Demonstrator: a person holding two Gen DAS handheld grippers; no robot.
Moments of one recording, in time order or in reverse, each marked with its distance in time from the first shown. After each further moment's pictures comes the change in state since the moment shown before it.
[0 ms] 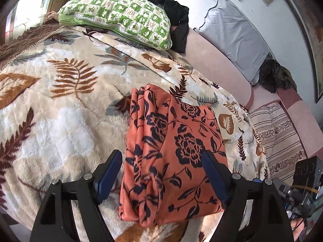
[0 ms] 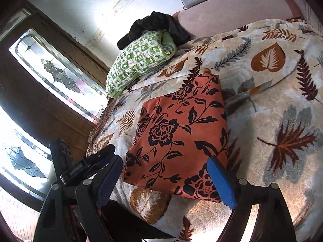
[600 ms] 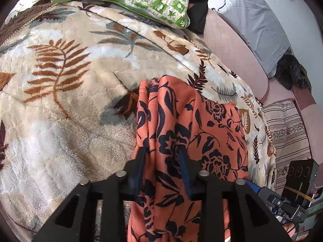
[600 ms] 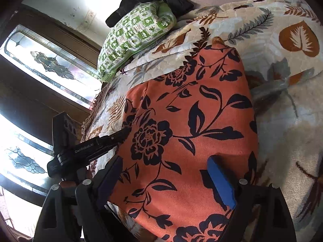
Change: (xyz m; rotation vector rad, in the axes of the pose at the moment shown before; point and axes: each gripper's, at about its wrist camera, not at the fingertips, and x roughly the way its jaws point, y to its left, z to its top) left arm 0.063 0.012 0.030 -0.040 0.131 0.039; right arm 0.103 -0.028 0.034 0.030 0.156 0.049
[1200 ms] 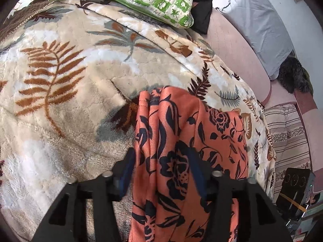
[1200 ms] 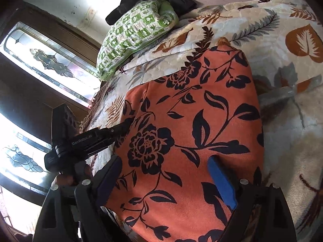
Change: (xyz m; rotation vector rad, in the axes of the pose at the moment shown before) left arm 0.016 0.007 0.021 -0.023 0.006 0.004; right arm 0.016 0.003 0.008 -0.017 0.015 -0.005
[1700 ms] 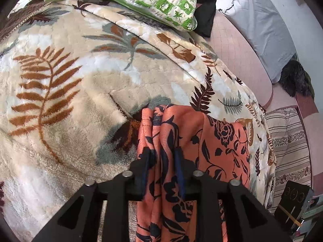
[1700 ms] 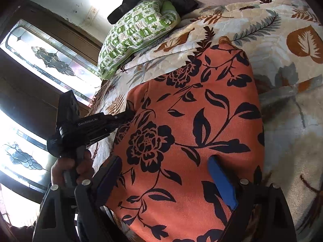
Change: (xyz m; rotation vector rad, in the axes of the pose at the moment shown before) left arm 0.011 0.006 0.021 -0.008 0.017 0.010; right arm 0.000 0.000 -0.004 -0.023 -0.003 -0.002
